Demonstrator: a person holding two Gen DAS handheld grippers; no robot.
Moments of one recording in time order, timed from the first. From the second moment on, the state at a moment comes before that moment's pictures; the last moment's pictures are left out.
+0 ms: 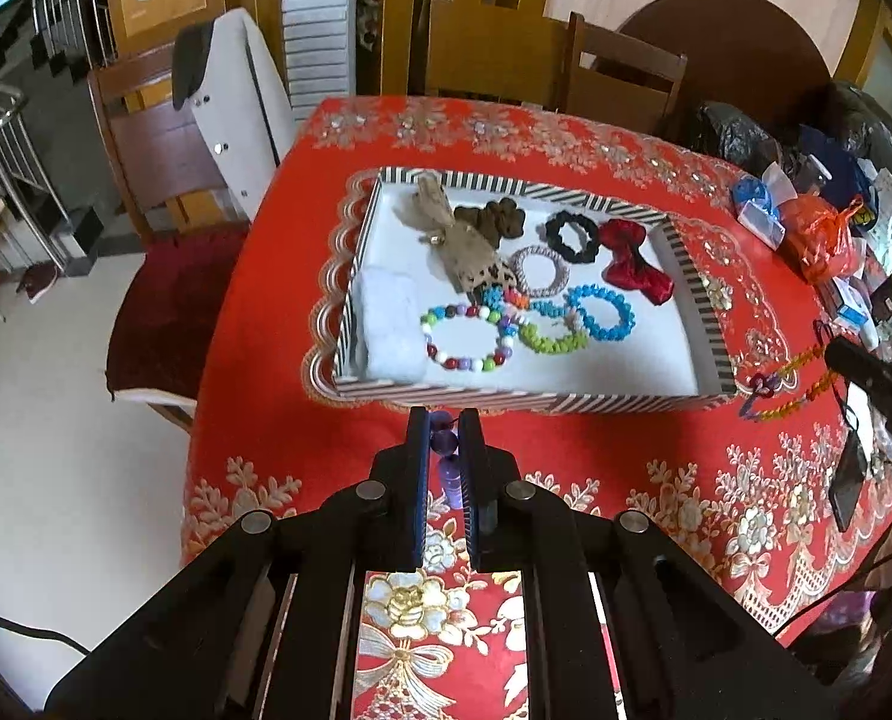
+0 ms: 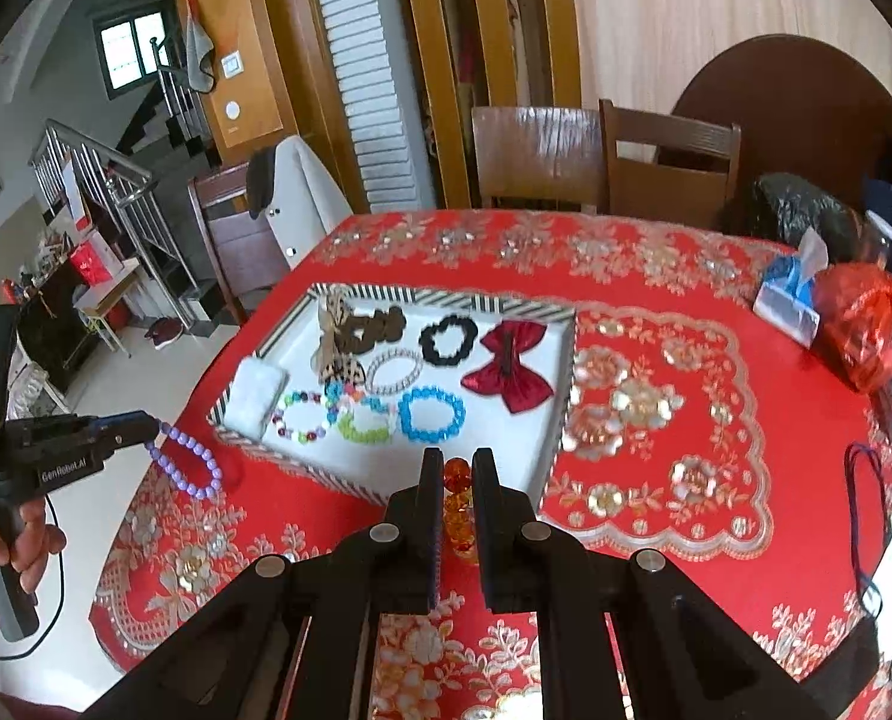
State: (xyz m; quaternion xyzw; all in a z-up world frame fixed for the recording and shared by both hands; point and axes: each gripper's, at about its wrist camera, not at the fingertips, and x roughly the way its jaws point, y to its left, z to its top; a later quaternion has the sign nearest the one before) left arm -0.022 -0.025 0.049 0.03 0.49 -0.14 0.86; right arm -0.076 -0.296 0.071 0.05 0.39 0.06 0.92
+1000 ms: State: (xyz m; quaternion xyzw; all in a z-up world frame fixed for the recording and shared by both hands) left arm 0.030 -0.080 0.058 0.06 0.47 -0.15 0.87; right arm 0.028 -0.290 0.001 0.04 0.49 0.09 0.87
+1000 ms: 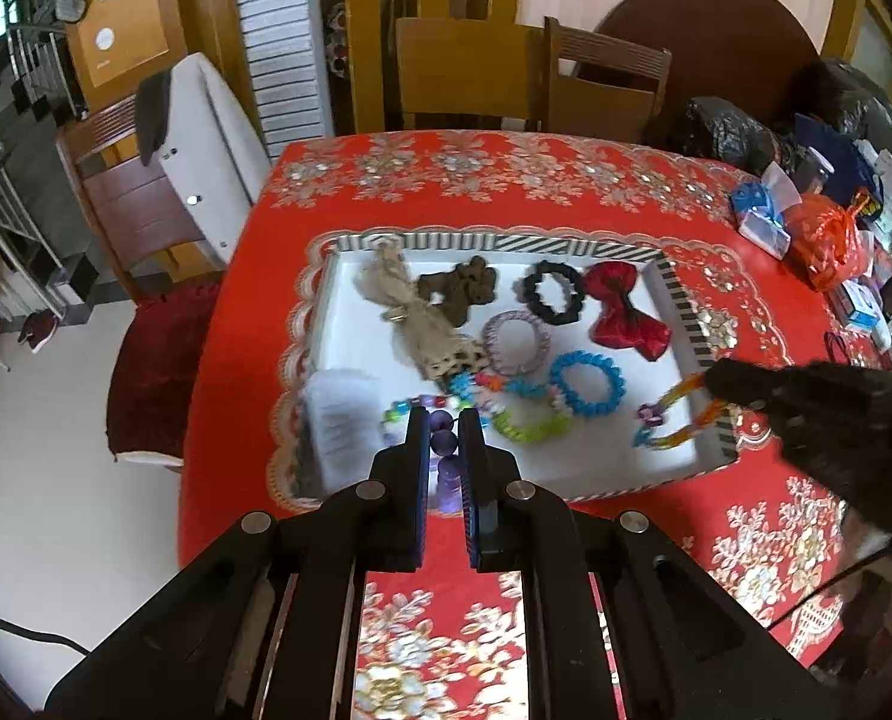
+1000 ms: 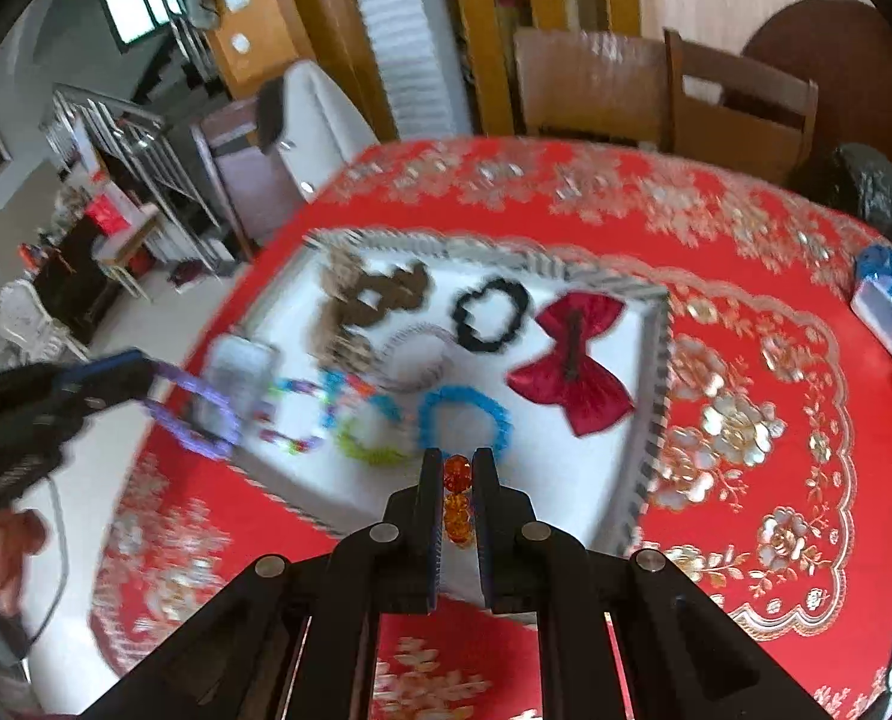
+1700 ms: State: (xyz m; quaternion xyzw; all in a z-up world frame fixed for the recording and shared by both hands) left arm 0.069 -0.133 -0.032 -0.02 0.60 -0.19 0.78; right arm 0.080 -0.323 -0.045 -0.01 0.52 0.05 0.85
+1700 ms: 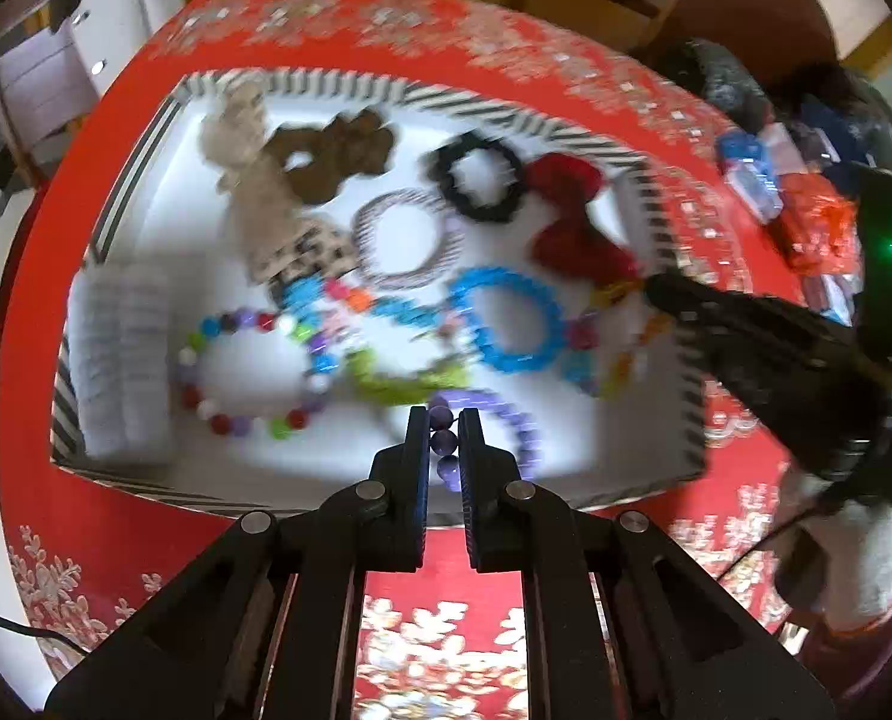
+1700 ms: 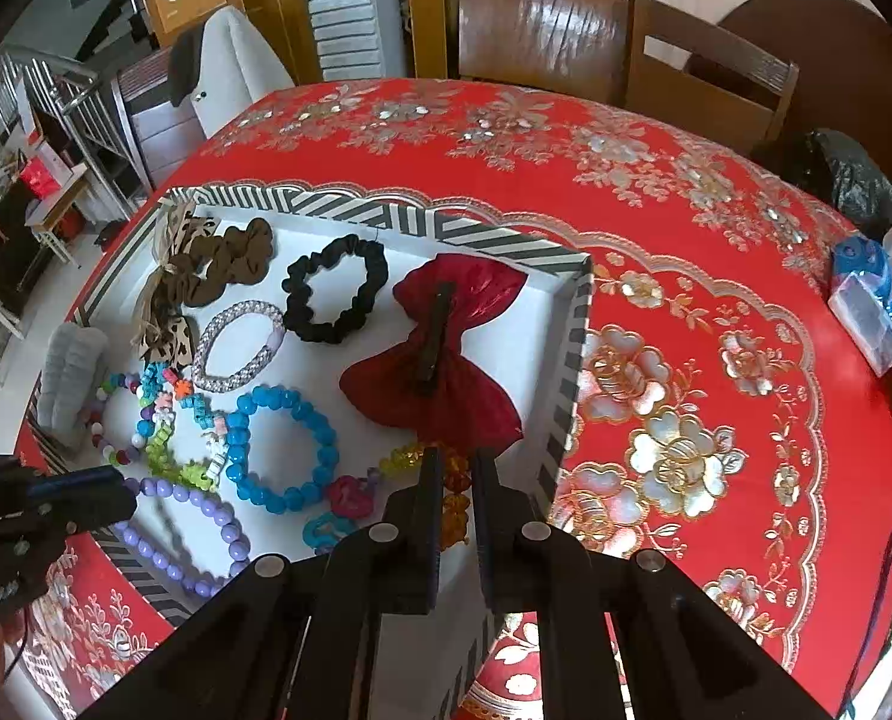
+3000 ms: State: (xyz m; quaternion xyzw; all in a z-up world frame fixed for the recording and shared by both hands) left arm 0.041 -0.092 -0.009 0.05 0.52 -0.10 0.84; right arm -0.010 -0.292 -0.003 0.12 0.45 0.03 0.88
